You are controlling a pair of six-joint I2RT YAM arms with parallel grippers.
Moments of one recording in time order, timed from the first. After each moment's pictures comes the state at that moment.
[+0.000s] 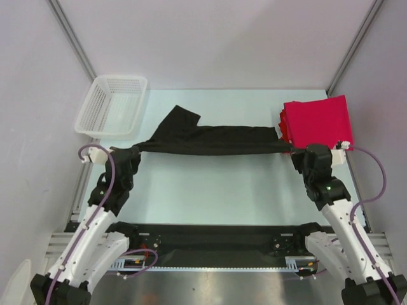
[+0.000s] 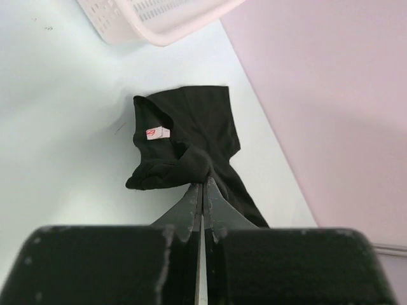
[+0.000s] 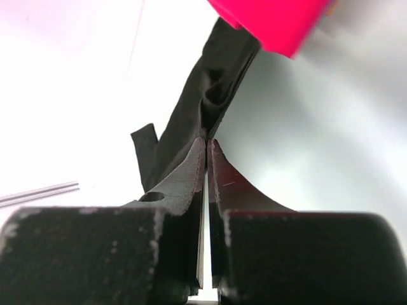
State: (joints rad) left arm -0.28 0.71 0.61 -0.29 -0.52 -1.14; right arm 0.21 0.76 0.70 -0.43 0.38 1.23
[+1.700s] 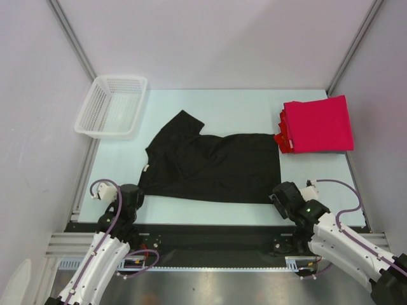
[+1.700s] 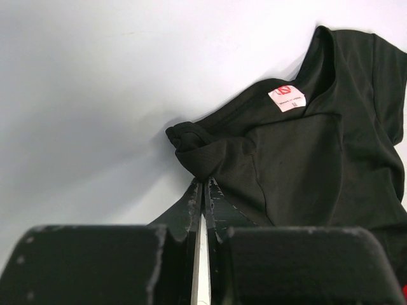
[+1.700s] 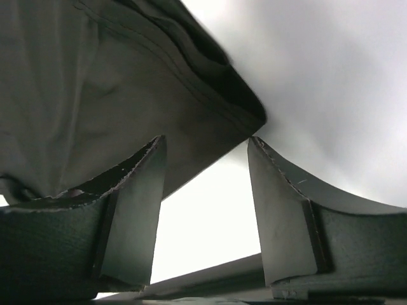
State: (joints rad) left arm -0.27 0.31 0.17 -0.62 -0.51 -1.25; right arm 0.65 0.65 0.29 -0.69 0.46 1.54
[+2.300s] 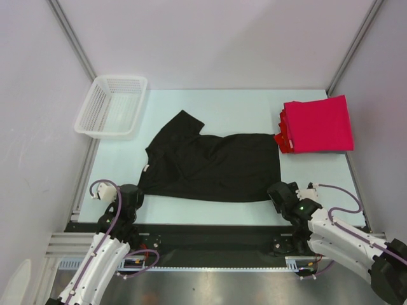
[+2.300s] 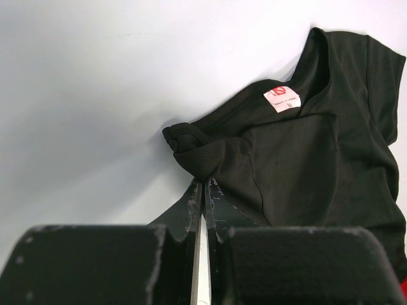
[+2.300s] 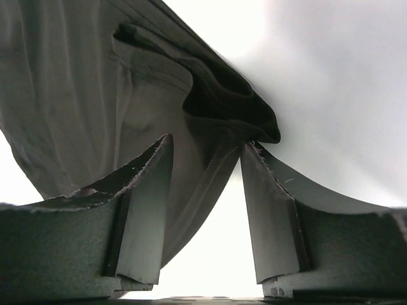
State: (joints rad) left arm -0.27 0.29 0.17 -0.62 -0.51 -1.24; right arm 0.70 0.76 0.25 -0.54 0.60 1.77
